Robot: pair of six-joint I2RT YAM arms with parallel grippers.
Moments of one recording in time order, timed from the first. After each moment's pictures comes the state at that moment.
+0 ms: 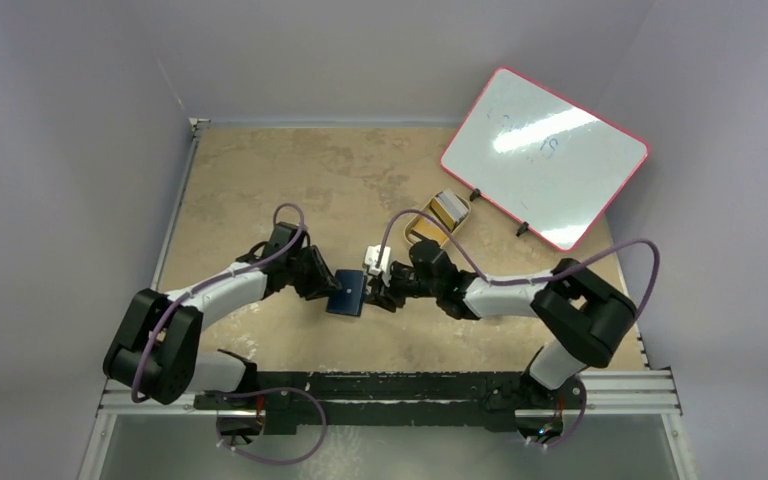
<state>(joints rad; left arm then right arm) -0.39 1.34 0.56 -0.22 0.26 -0.89 0.88 1.62 0.63 0.50 -0.43 -0.26</state>
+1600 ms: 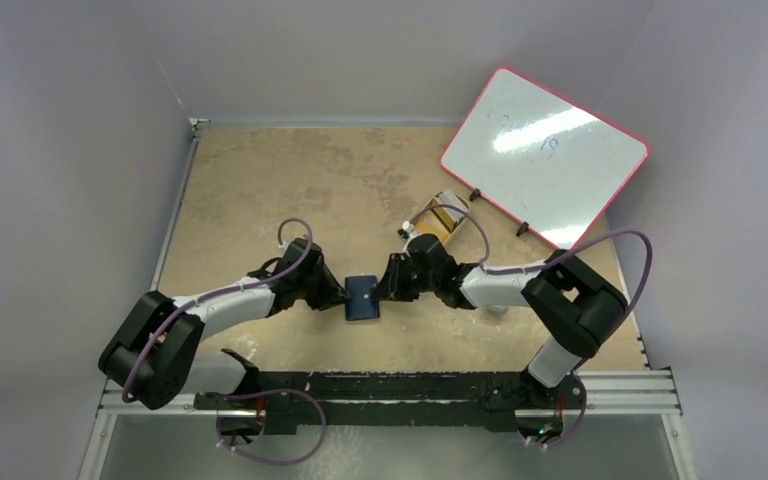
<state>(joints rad) -0.55 1.32 0.48 -0.10 0.13 -1.11 0.81 1.64 0.68 0.27 -0.25 0.89</state>
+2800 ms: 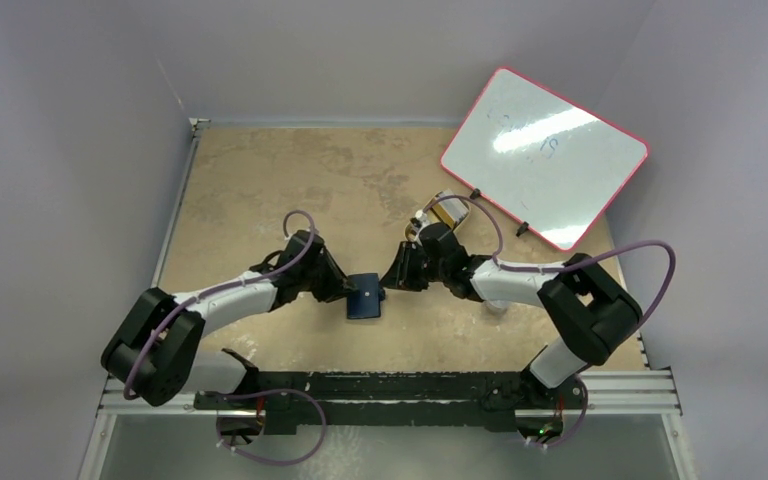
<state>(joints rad) -0.55 1.32 0.54 -0.09 0.18 -1.12 0.73 1.58 0.70 0.18 -0.26 0.88</state>
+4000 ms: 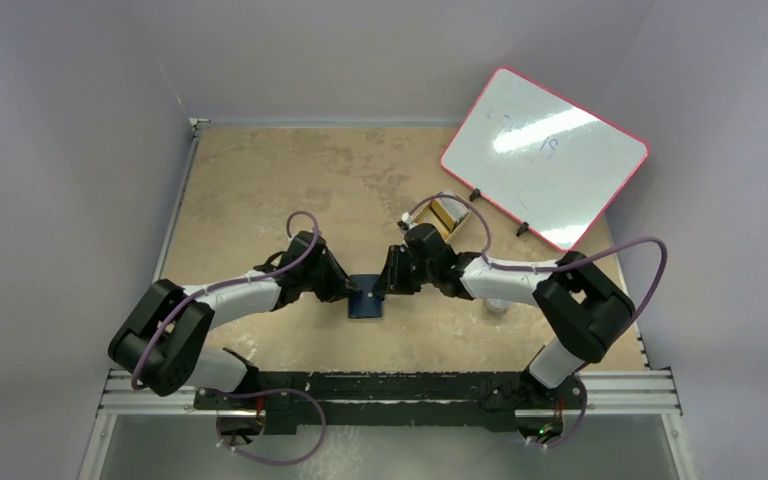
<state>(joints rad) -0.55 1.39 0.52 0.01 0.20 -1.12 0.80 1.62 0.76 0.09 -0.23 0.87</state>
